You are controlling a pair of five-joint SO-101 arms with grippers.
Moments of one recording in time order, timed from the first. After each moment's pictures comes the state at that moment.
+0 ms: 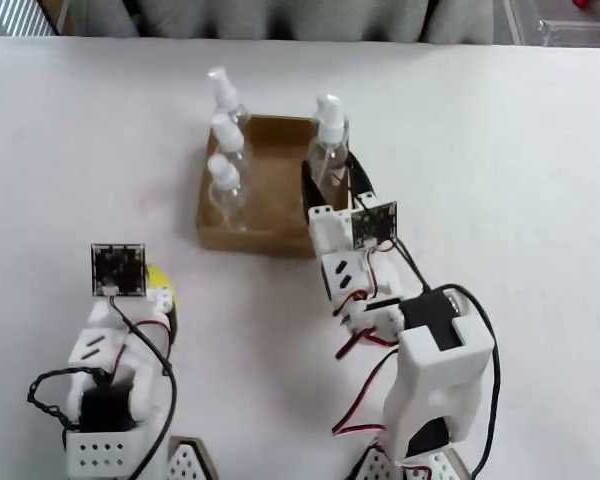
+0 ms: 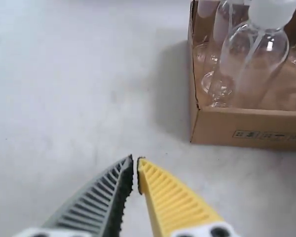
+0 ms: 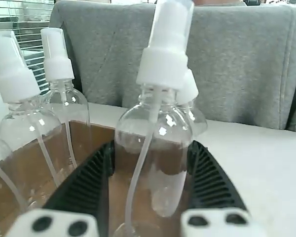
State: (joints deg) left arm -8.0 -104.3 97.1 51.0 0.8; right arm -17.9 20.1 61.0 -76.3 2.6
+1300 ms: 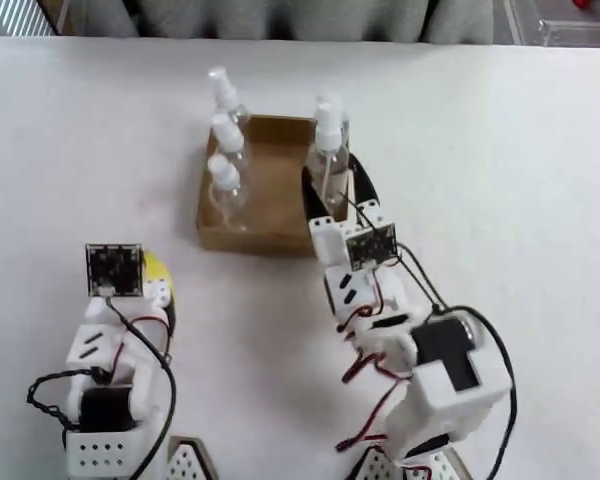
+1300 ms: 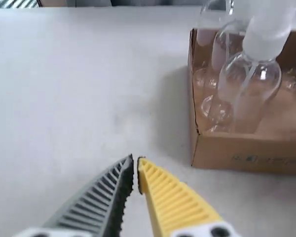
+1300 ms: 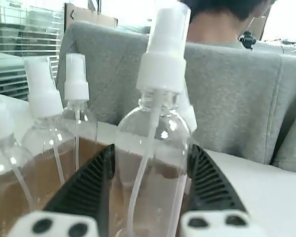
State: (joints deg) left arm -8.0 -104.3 97.1 44.5 1.2; right arm -18.9 7.8 70.9 -78.2 8.8
